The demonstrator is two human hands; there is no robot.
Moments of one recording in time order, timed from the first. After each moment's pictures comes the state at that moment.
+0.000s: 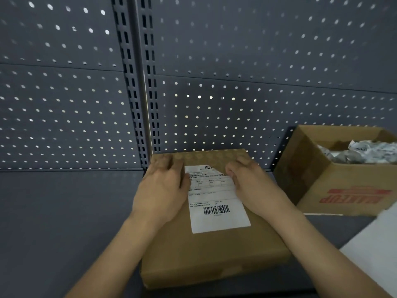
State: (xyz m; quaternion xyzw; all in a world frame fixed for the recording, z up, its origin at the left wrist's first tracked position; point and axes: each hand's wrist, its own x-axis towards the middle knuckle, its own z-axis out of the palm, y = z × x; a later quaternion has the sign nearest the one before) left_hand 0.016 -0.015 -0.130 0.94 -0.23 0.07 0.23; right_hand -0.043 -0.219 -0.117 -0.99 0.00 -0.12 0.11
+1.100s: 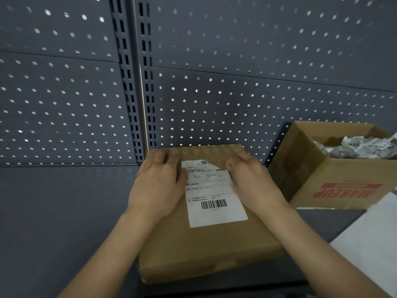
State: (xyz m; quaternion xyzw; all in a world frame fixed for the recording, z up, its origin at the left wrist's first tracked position) left_hand 0.015 -0.015 -0.131 0.94 -0.23 0.09 0.23; right_hand -0.048 -0.211 -0.125 -0.98 0.06 -0.18 0.03
